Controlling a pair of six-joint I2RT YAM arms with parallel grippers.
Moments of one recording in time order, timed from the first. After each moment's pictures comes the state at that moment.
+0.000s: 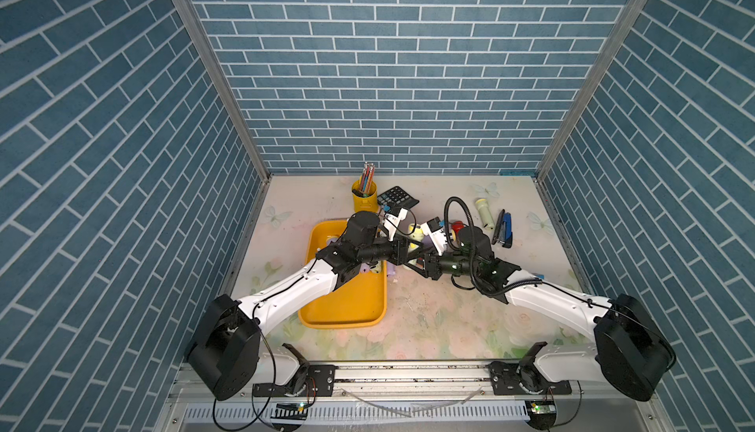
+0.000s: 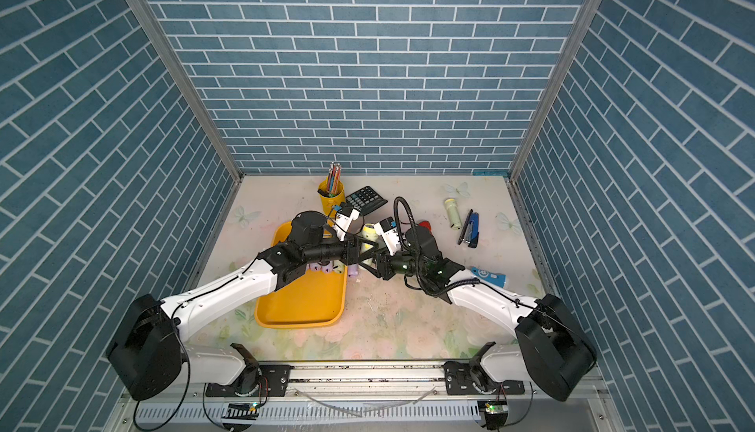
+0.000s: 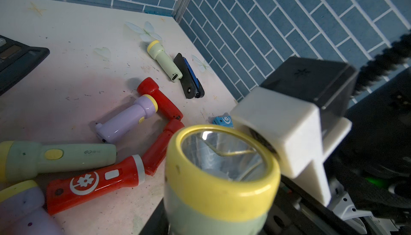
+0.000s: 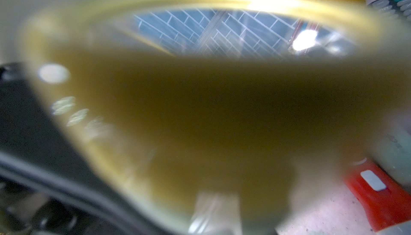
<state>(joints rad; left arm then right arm) -0.67 1.37 0.90 0.04 0.47 -0.46 0.74 1.32 0.71 0.23 -0.58 0.47</state>
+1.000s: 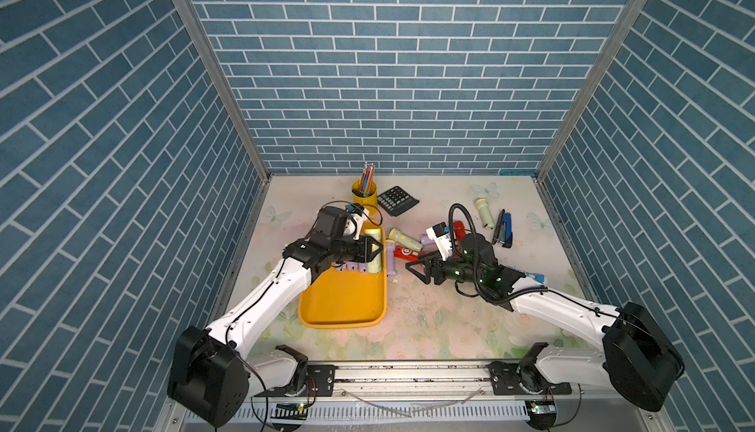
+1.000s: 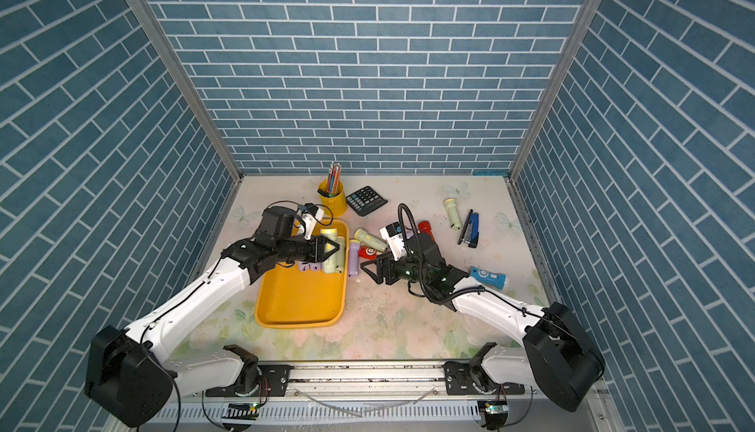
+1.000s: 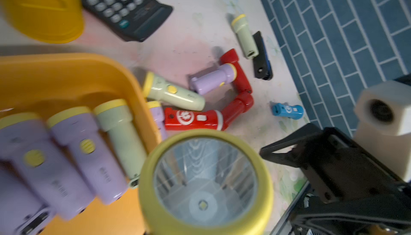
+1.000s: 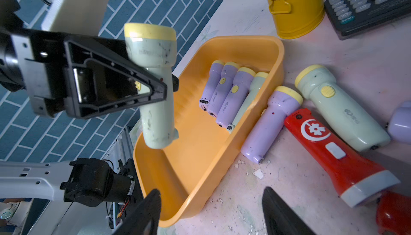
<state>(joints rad) -0.38 1.21 0.94 -0.51 0.40 -0.35 0.76 1.26 0.64 0.20 -0.45 0.48</state>
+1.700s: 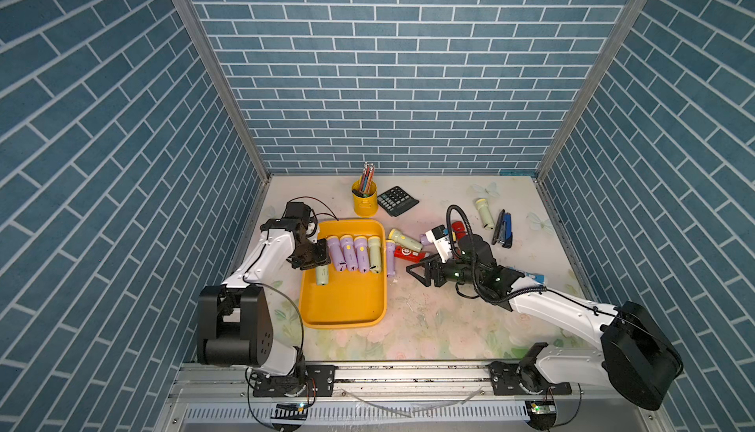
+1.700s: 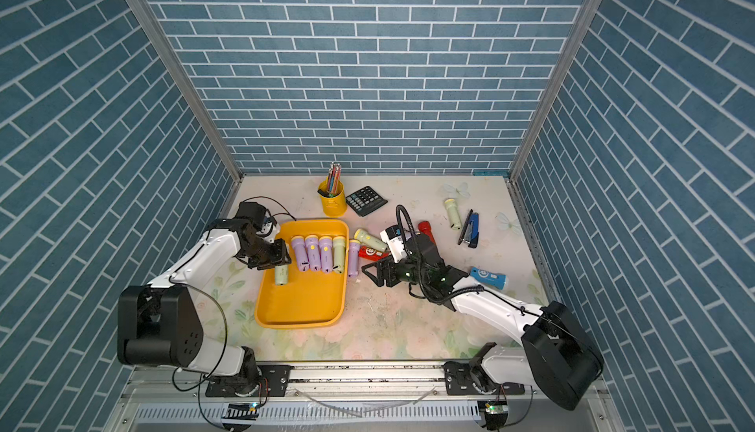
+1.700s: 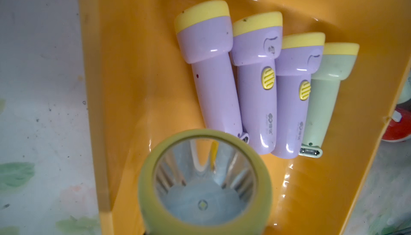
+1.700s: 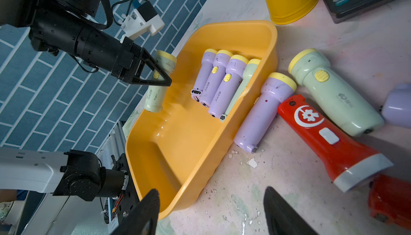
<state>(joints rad) -0.03 1.51 1.08 -0.90 0.23 -0.20 0.76 1.27 0.64 0.14 -0.44 0.46</state>
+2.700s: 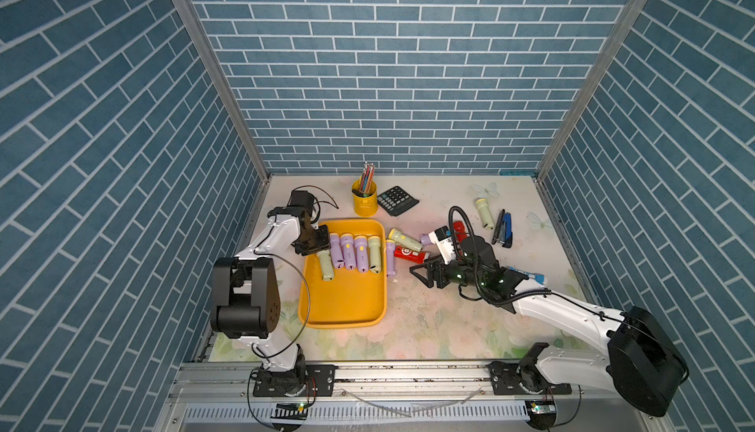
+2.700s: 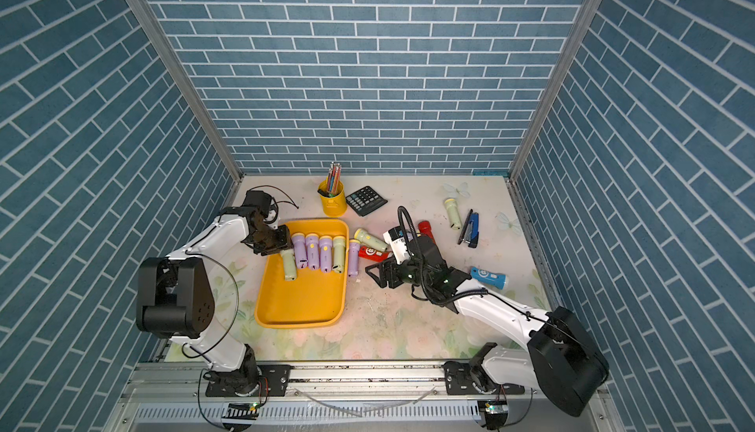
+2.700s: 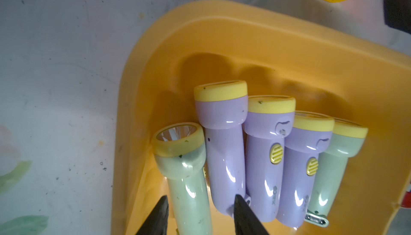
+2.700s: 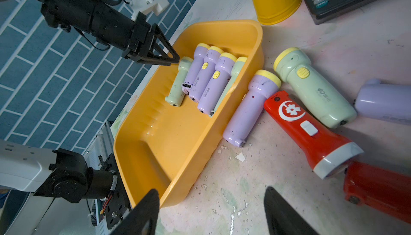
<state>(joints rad) -0.03 1.63 1.20 -0.82 0.16 -0.26 0.76 1.23 0.63 0.09 -0.39 0.43</state>
